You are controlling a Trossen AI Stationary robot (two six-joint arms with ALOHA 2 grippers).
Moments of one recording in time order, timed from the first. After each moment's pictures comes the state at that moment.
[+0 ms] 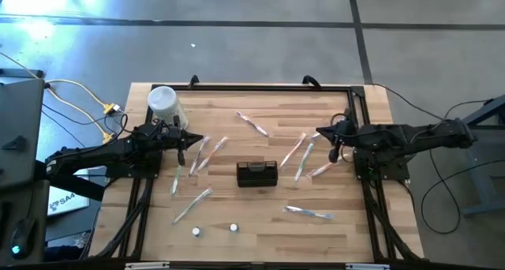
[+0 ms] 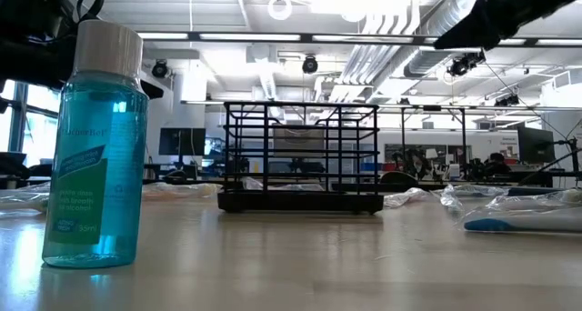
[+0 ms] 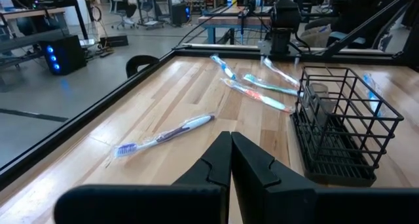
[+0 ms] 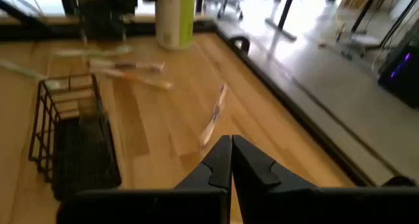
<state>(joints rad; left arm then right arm) 0.27 0.17 0.02 0.06 0.03 0.02 0.14 0.61 0.58 -0.40 0.55 0.12</state>
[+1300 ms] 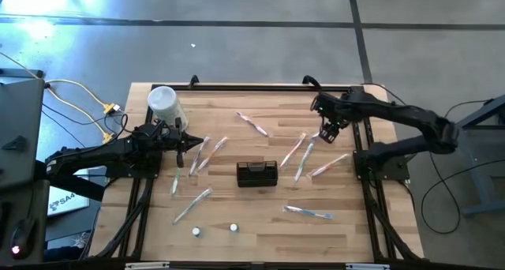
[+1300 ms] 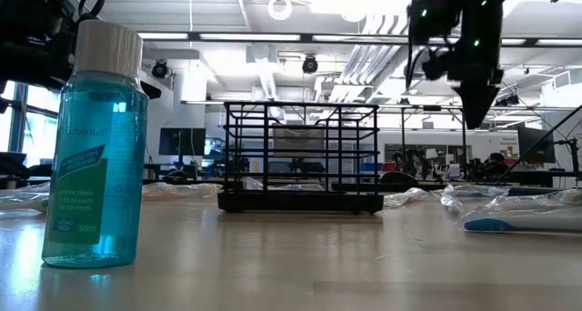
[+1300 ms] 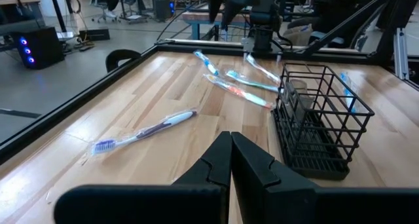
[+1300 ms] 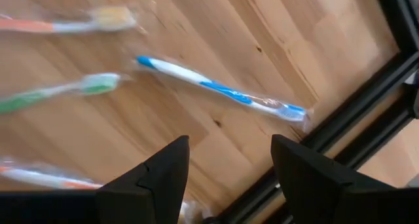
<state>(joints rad) 0.27 0.17 0.02 0.04 0.09 -0.01 -0.50 1.26 0.95 -1.18 0.22 0.18</state>
